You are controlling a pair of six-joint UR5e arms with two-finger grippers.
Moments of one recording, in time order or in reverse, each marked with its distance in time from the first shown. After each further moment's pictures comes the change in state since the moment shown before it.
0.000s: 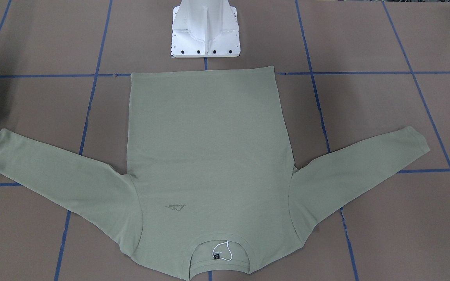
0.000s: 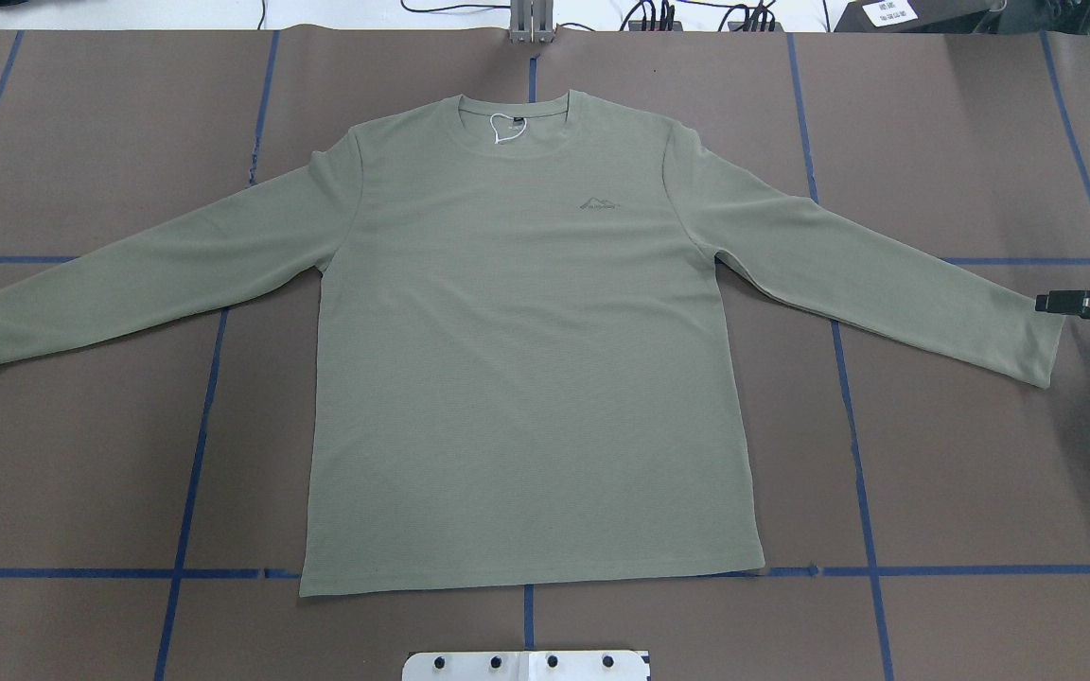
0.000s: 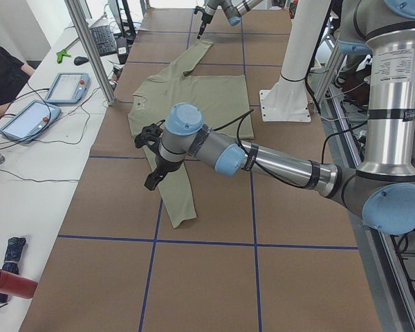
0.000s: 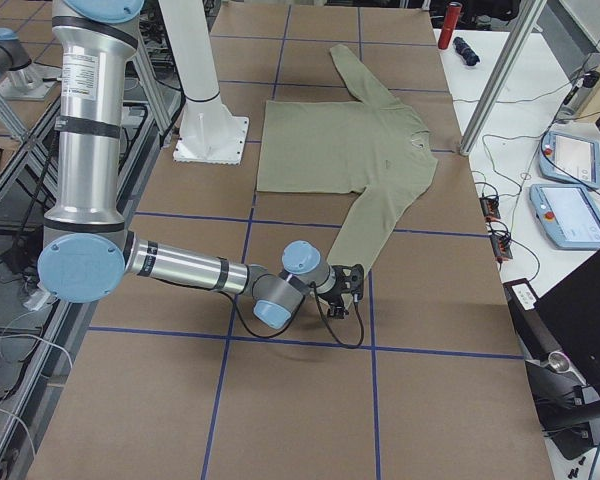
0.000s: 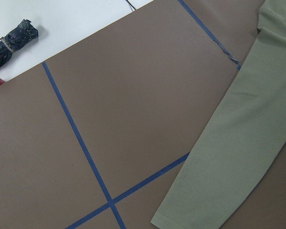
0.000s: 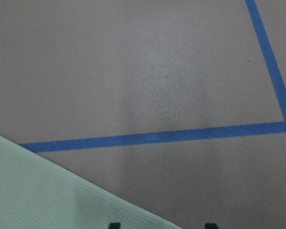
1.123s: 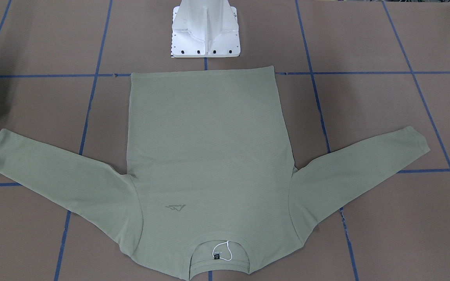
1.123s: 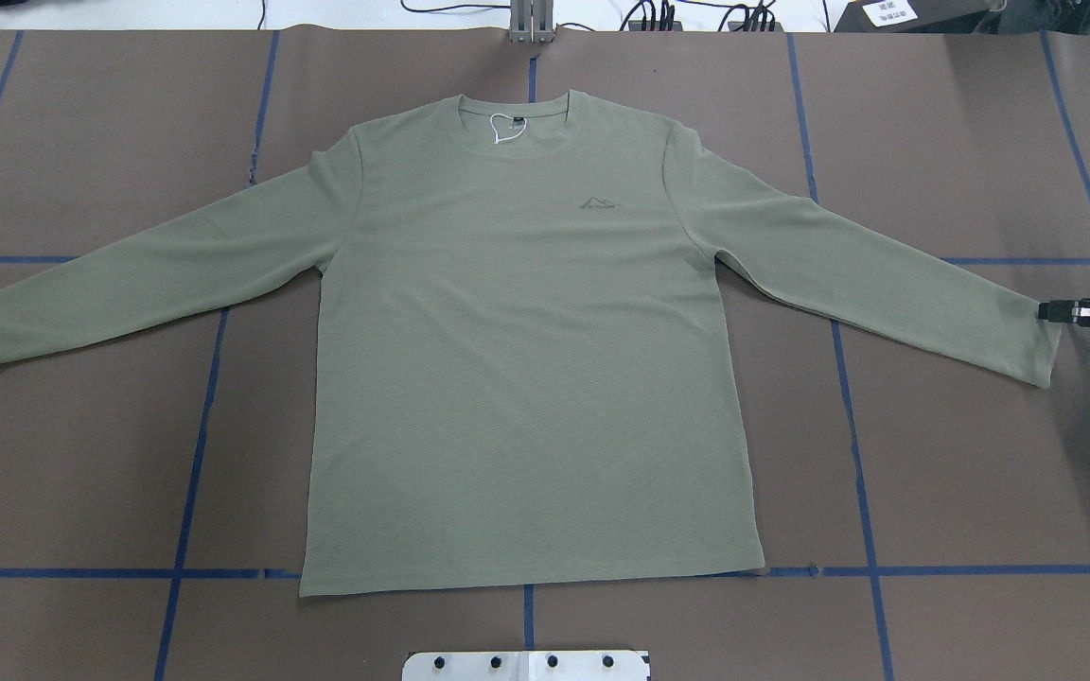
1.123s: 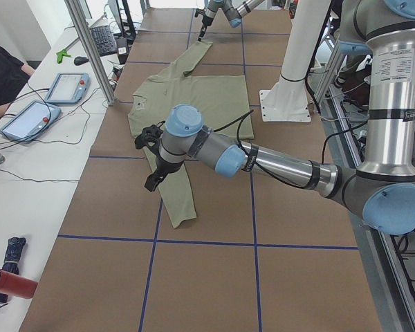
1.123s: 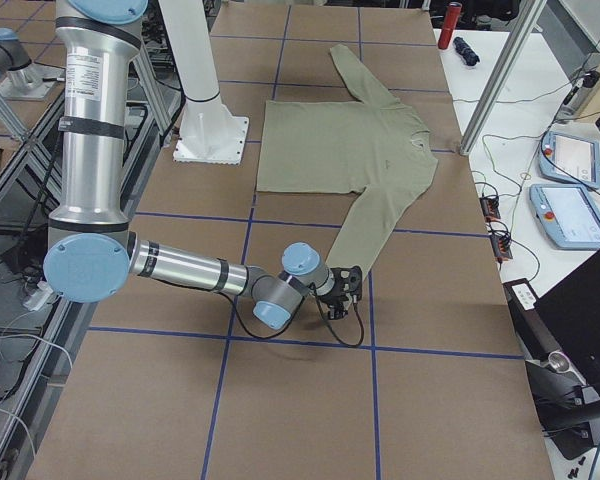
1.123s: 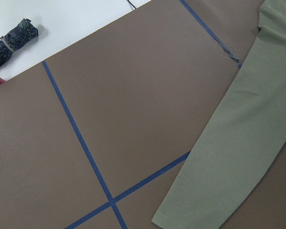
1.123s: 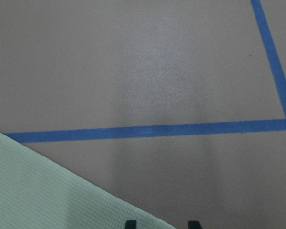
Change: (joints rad) left arm 0.000 0.002 0.005 -0.001 -0.001 0.005; right arm -0.019 0.000 -0.020 -0.001 -0.027 -0.044
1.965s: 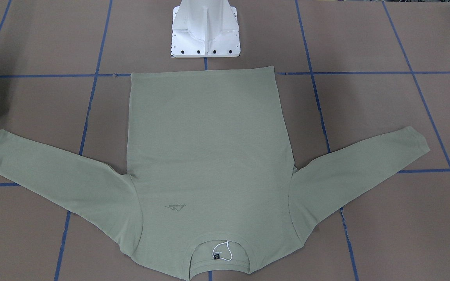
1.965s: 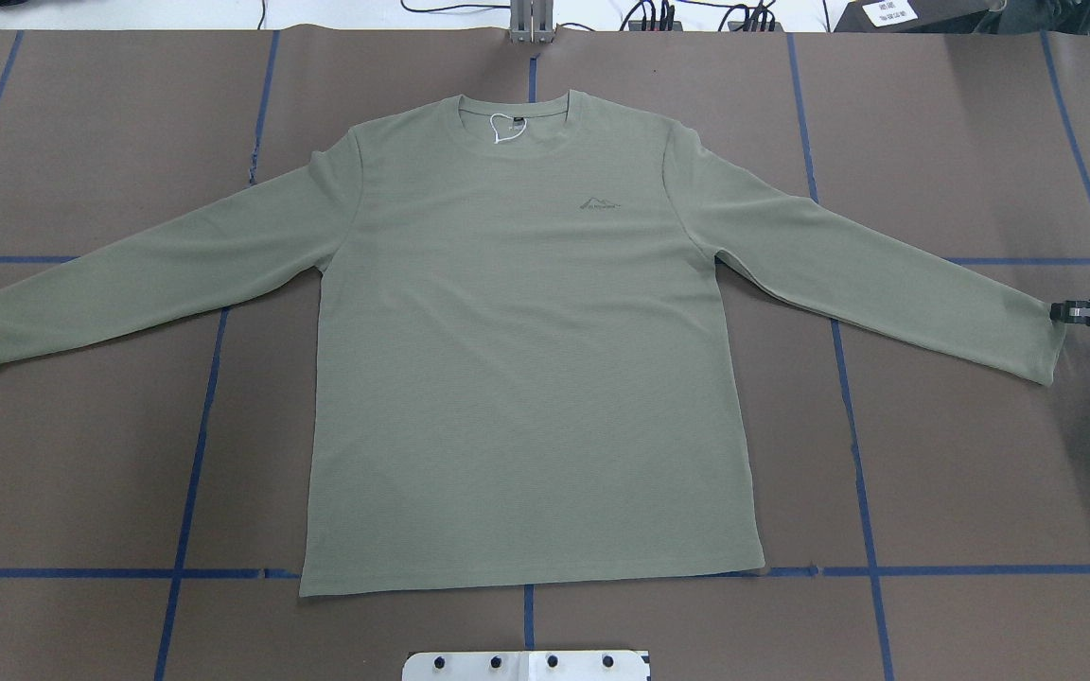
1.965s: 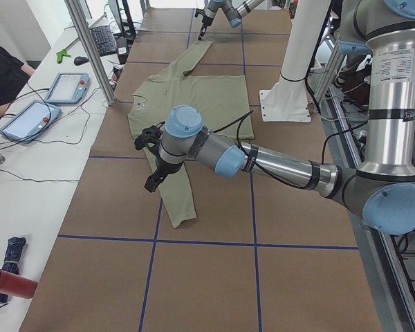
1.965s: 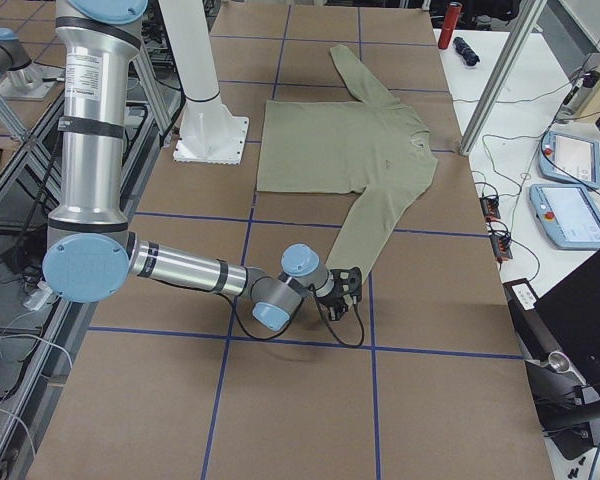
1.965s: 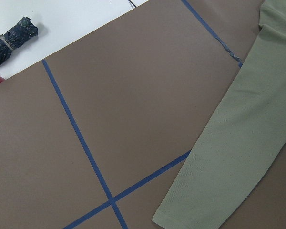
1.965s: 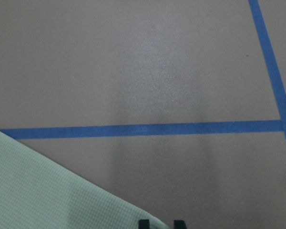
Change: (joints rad) left arm 0.000 0.000 0.004 -0.001 -0.001 0.002; right arm 0.002 0.003 0.001 -0.002 -0.006 -0.009
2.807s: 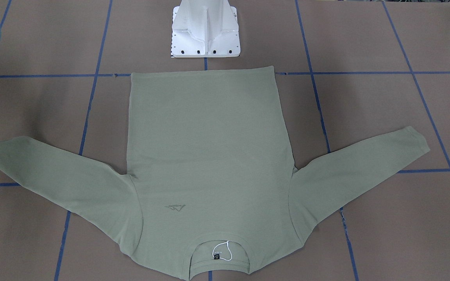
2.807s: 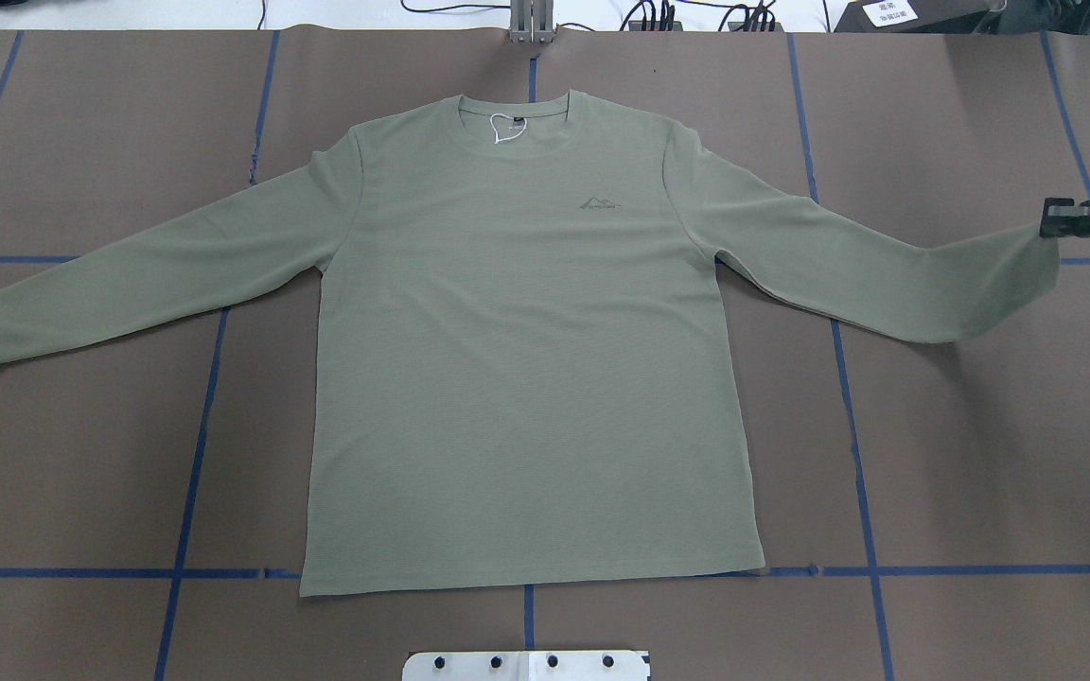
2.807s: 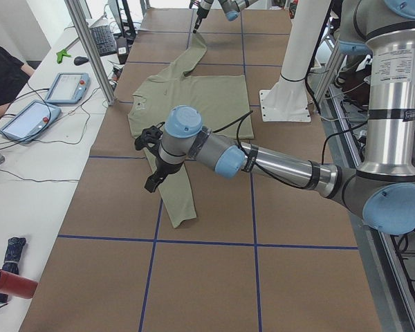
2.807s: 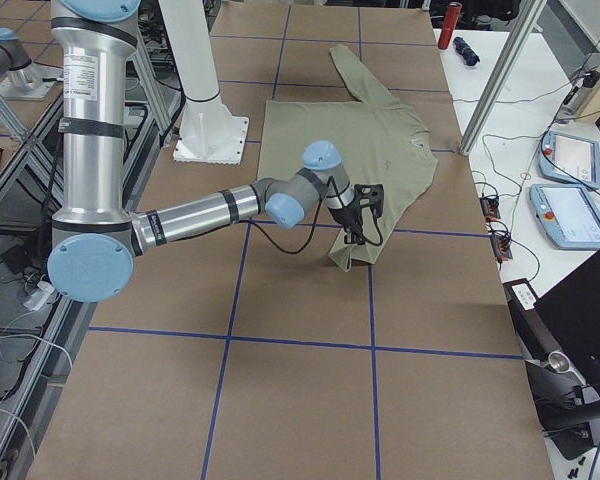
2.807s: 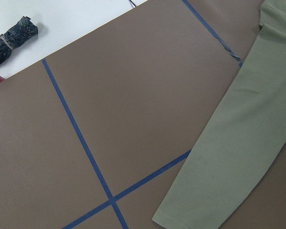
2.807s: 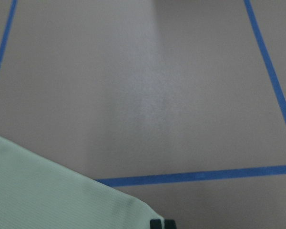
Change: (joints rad) left arm 0.000 0.000 0.002 0.000 0.000 0.000; right arm 0.055 0.092 0.647 -0.881 -0.033 0.008
